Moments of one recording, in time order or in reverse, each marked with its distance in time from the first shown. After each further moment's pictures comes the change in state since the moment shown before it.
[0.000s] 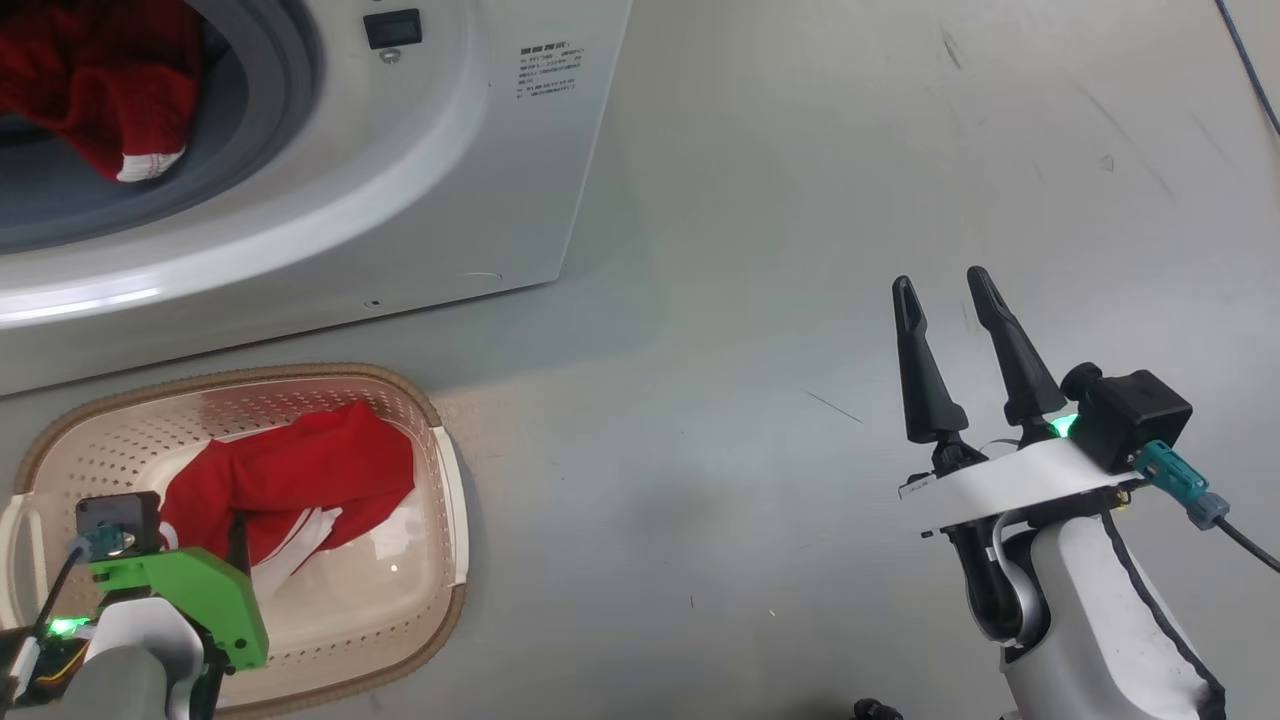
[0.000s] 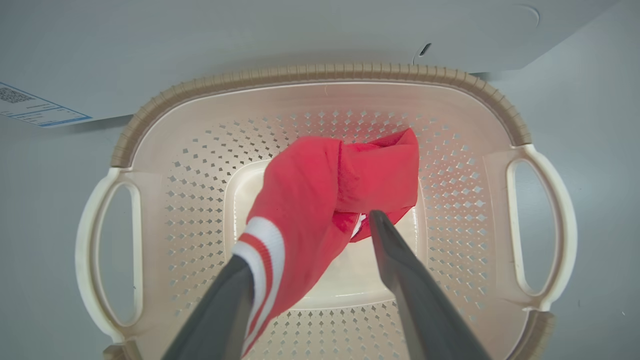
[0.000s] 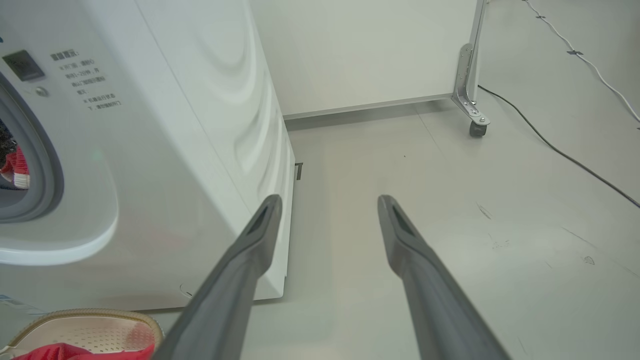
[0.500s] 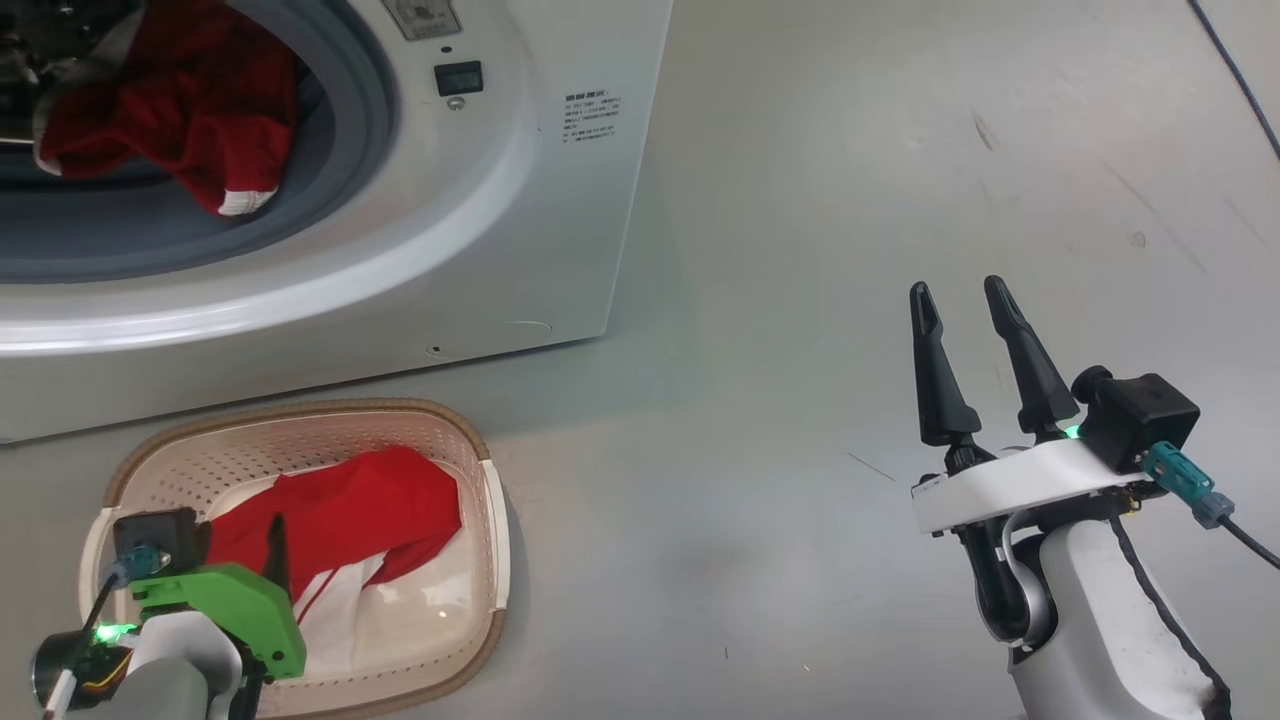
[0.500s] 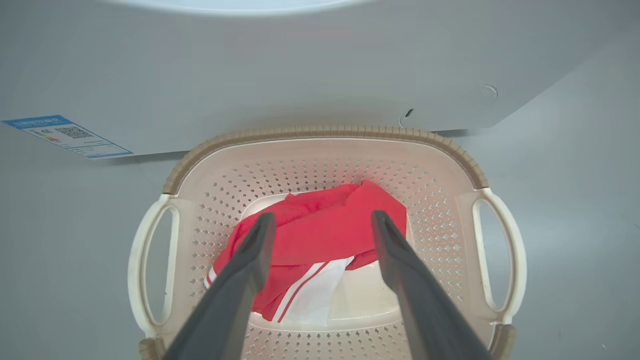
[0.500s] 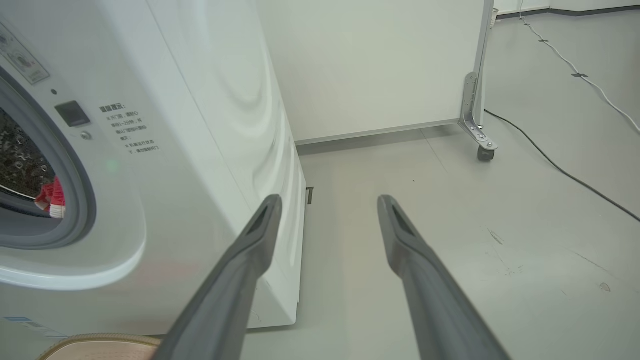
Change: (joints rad) left arm -0.009 -0.044 -0.015 0.074 0.000 -0.028 -0.114; right arm -0.005 0.000 -0.023 0.037 -0.002 0.000 0.000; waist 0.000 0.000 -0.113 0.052
